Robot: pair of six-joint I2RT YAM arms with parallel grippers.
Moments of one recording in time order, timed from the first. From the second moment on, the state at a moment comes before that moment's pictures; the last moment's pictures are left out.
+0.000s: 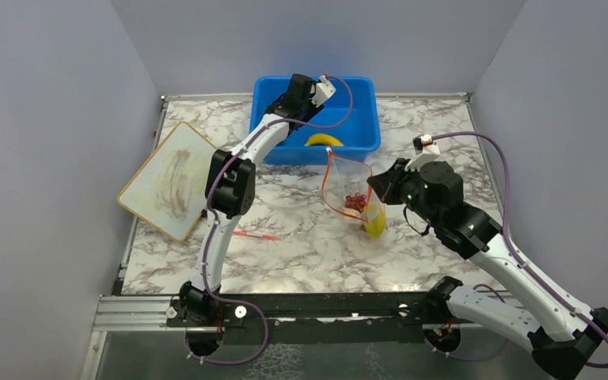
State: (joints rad) left arm -0.45 2.39 2.18 -0.35 -0.18 0.57; right arm 0.67 0.84 0.89 -0.37 0.17 0.57
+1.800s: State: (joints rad) left arm -0.35 2.66 2.25 -0.11 -0.22 0.83; right arm 0.67 0.98 0.98 -0.41 0.22 0.52
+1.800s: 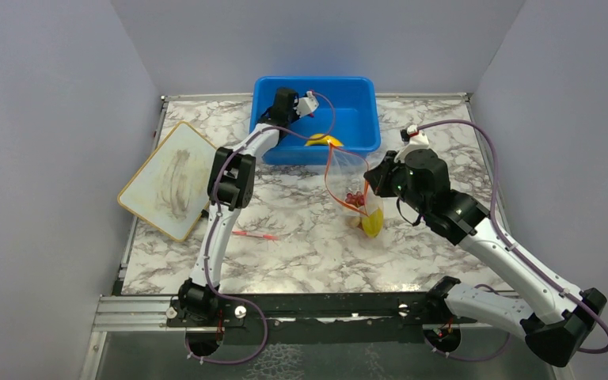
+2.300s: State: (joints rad) left arm -0.36 2.54 2.12 -0.20 -0.09 0.75; right arm 0.67 0.97 0.98 -0.41 0.22 0.53
